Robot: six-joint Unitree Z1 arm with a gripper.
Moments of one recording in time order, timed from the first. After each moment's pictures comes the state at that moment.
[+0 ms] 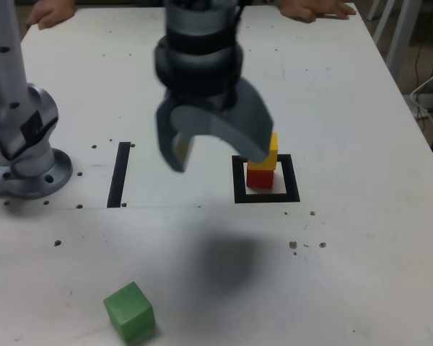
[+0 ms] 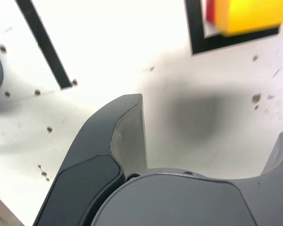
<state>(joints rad) -0.44 1.79 -1.47 1.35 0.06 -0.26</state>
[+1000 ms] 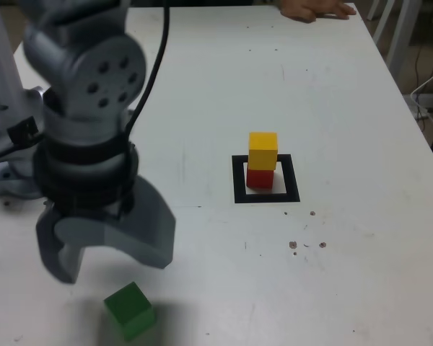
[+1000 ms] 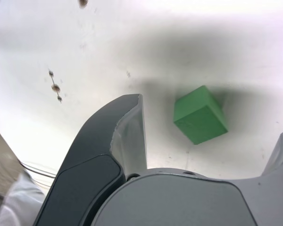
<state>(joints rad) -0.86 1.77 -1.25 1.13 -0.17 -0.88</state>
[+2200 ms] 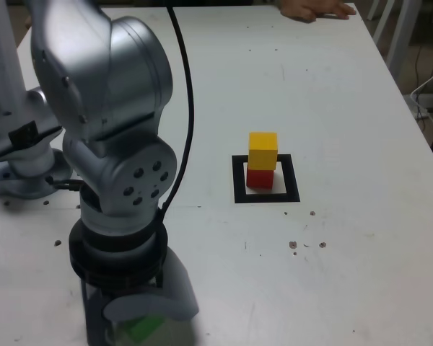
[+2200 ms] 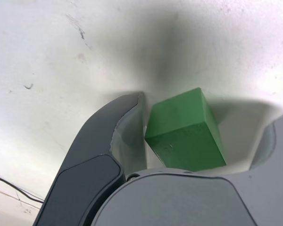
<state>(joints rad) -0.87 1.93 -1.18 0.86 -0.17 -1.17</state>
